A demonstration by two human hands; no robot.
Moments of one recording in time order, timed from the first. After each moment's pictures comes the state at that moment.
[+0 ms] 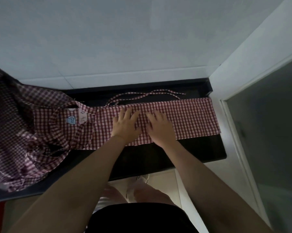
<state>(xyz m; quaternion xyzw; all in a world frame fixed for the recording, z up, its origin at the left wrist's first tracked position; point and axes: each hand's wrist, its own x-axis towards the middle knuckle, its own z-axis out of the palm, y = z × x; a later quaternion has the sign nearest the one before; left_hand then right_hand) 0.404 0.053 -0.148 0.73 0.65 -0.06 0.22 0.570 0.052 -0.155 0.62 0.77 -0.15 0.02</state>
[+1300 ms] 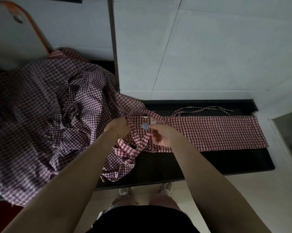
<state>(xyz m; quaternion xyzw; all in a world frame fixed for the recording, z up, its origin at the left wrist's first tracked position) 0.075 0.019 -0.079 0.60 0.70 0.00 0.38 0.273 0.030 -0.060 0.66 0.20 -0.71 -0.14</state>
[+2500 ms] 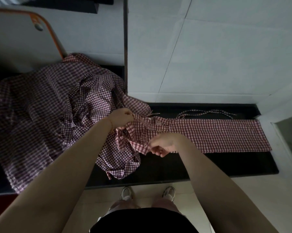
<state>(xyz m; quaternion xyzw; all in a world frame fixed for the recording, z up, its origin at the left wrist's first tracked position) 0.039 0.028 -0.040 0.52 0.67 0.13 0.51 0.262 0.014 -0.046 0.55 0.48 -0.66 0.19</state>
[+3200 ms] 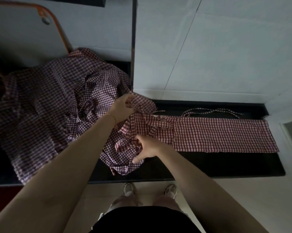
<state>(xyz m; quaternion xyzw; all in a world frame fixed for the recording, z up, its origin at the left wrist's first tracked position) 0.031 0.034 -0.047 0.55 0.67 0.27 0.41 0.211 -0.019 -0.081 0.48 0.73 -0.43 0.23</state>
